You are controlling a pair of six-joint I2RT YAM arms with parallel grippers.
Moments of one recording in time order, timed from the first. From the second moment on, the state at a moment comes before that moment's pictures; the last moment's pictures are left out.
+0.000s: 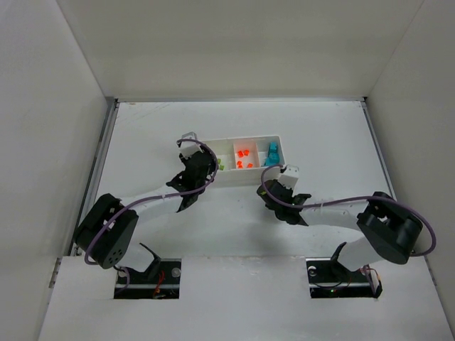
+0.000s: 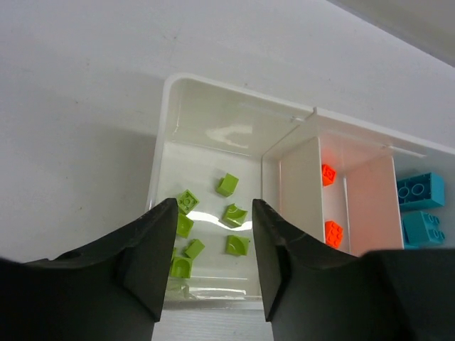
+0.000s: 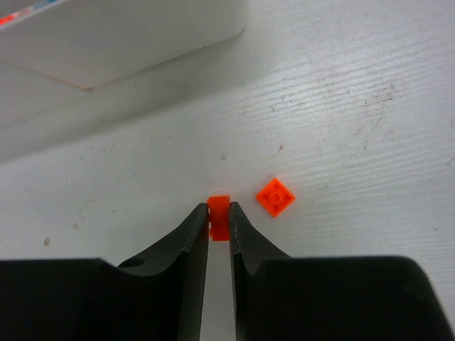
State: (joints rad) left arm -0.65 1.43 0.66 0.36 -0.59 -0.65; right arm 0.88 1.47 0.62 -0.09 0.67 0.93
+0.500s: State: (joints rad) left arm -0.78 1.26 0.52 0.37 -0.63 -0.65; right arm 0.89 1.33 0.83 -0.16 0.63 0.78
